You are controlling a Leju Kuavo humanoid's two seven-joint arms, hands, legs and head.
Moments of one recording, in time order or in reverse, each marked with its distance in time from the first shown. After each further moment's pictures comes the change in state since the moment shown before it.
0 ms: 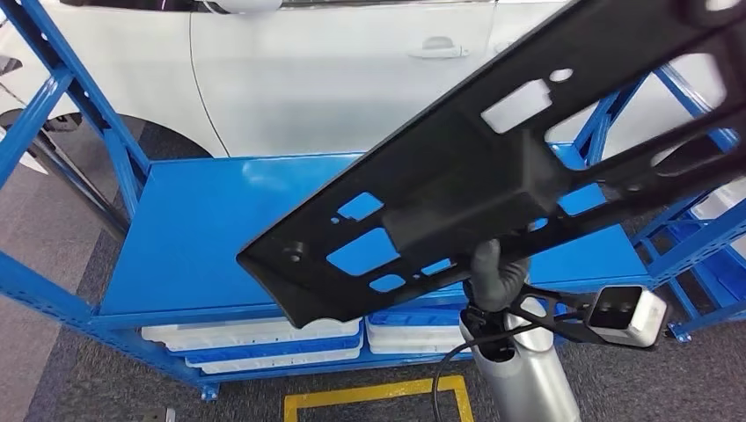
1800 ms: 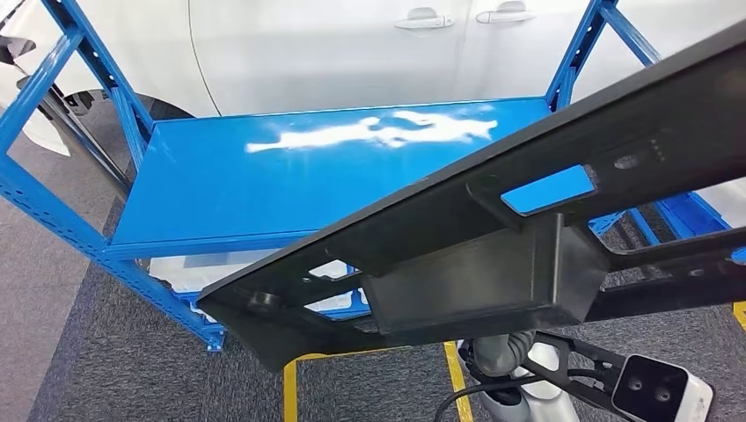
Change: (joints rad) left arm 0.084 0.003 0.017 0.000 -0.029 0.151 0.425; right arm 0.087 -0.037 0.129 -0.212 0.091 -0.091 0.001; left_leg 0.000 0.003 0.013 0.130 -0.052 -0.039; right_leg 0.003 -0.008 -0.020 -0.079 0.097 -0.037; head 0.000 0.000
